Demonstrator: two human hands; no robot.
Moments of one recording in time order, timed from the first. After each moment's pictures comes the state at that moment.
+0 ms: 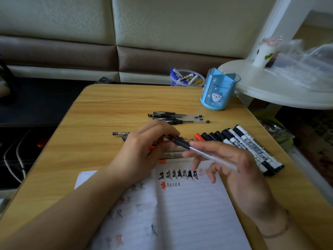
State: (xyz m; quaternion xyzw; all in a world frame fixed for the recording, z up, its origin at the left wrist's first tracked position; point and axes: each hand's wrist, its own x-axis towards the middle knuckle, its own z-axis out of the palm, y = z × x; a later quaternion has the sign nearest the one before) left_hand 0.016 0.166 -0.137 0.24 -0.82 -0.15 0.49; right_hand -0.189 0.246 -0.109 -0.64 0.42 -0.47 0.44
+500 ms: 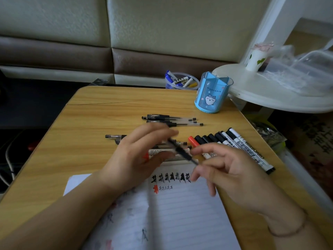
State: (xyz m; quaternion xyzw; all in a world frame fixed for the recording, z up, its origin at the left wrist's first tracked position) left_hand 0.015 0.171 -0.135 0.20 -0.84 -0.07 0.50; right_hand -0.203 0.251 -0.084 -0.67 0.53 -0.32 0.41
